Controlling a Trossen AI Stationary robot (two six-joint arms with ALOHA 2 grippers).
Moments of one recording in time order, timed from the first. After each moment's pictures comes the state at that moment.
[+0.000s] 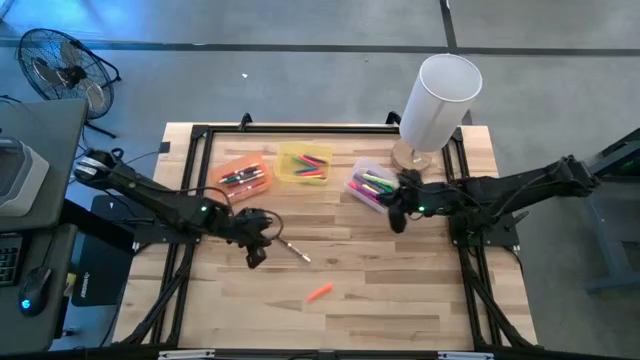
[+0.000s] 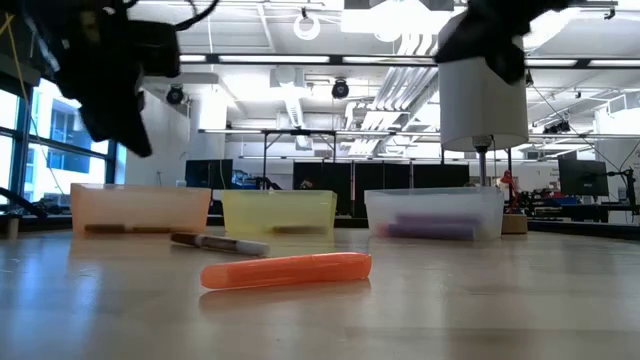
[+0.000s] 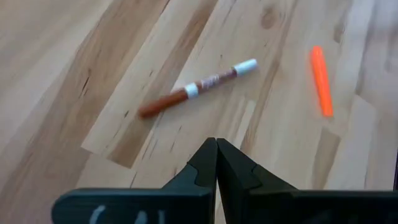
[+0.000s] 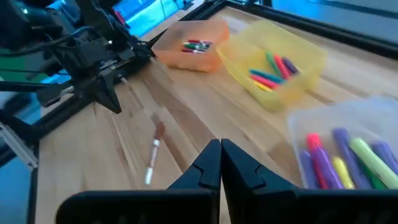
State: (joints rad) left arm -0.34 1.14 0.65 -0.39 -0.17 -0.80; right arm 0.18 0.98 0.76 -0.31 0.43 0.72
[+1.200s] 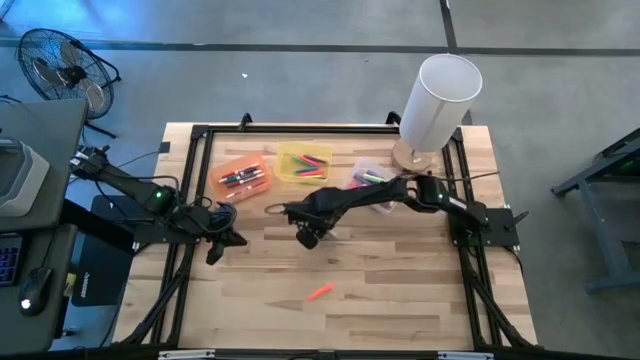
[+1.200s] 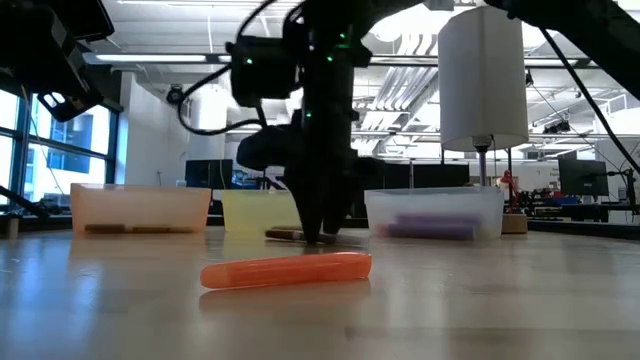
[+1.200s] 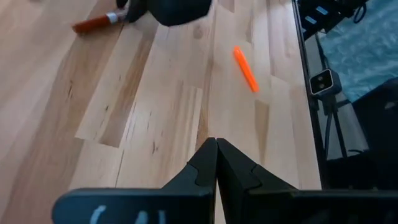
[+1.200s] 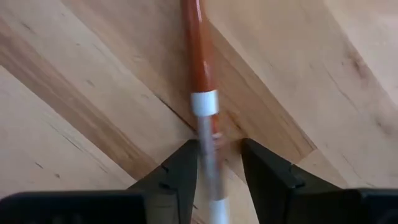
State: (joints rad) left arm -0.47 0.58 0.47 -0.50 -0.17 -0.70; right arm 0.02 2.37 1.93 -1.06 0.07 0.77
